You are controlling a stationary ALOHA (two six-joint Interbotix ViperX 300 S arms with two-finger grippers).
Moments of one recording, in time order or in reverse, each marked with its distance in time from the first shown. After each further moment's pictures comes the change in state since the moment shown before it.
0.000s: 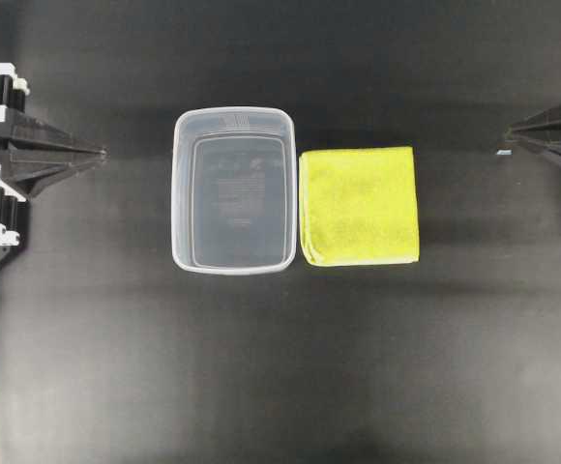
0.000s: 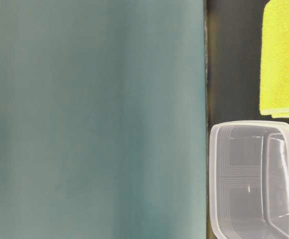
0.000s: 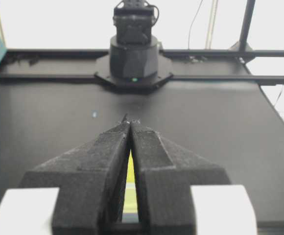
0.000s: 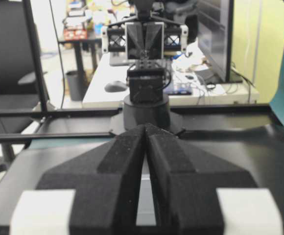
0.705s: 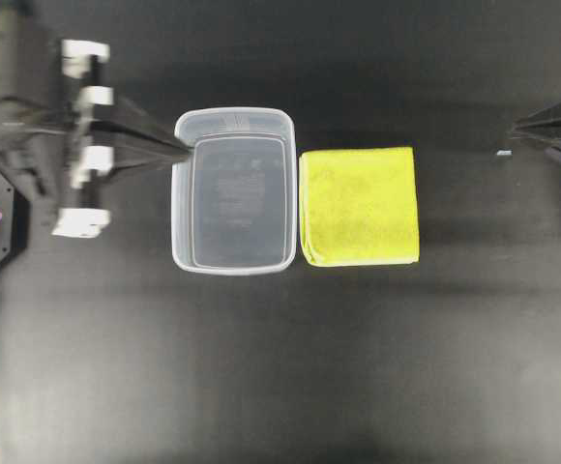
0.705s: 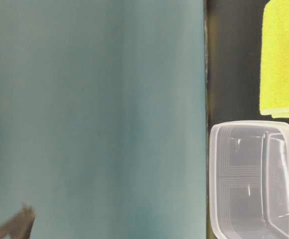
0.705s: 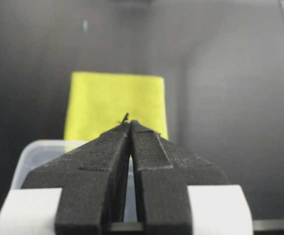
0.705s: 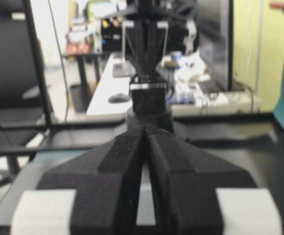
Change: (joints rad) left arm -0.002 0.419 -0.549 0.037 0.624 -0.095; right arm 0.000 0.000 0.002 0.009 -0.009 0.028
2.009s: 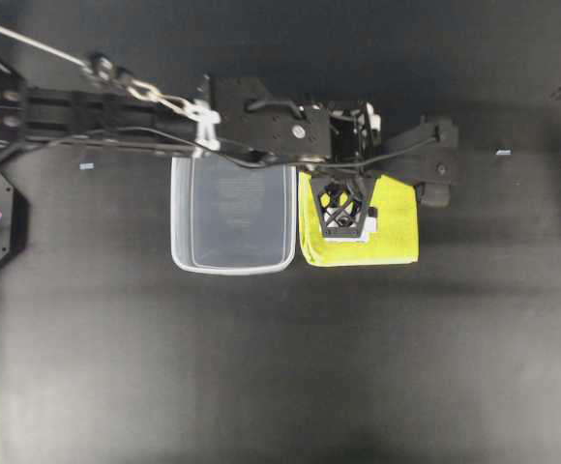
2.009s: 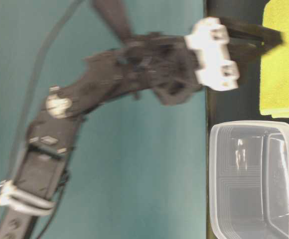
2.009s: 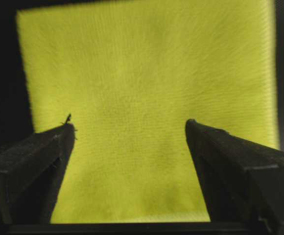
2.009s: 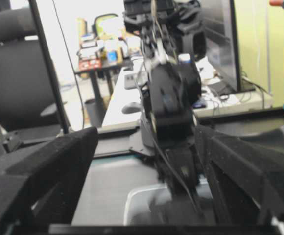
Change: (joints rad) left arm 0.044 1.085 -0.793 0.000 0.453 0.201; right arm -0.003 -0.210 0.060 0.009 0.092 0.091
